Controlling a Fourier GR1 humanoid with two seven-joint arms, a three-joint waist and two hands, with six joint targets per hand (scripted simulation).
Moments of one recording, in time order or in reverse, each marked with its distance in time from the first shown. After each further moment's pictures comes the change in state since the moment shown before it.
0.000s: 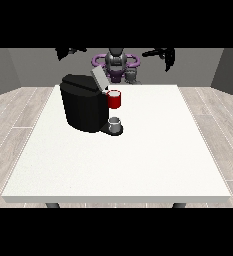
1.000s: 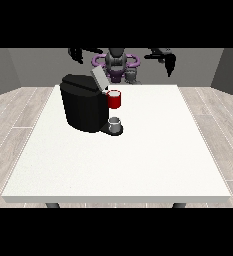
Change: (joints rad) left arm 0.216 -0.074 -0.117 -0.360 0.193 0.002 0.101; right arm -0.214 -0.009 0.045 0.043 0.029 0.087 0.013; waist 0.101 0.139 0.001
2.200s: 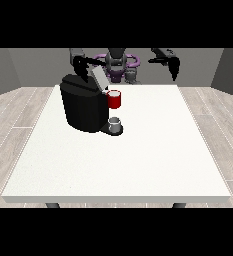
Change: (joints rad) left arm 0.113 0.089 -0.044 -0.242 0.093 0.044 0.042; right arm -0.247 0.009 -0.032 0.236 0.034 0.037 -0.033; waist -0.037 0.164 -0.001
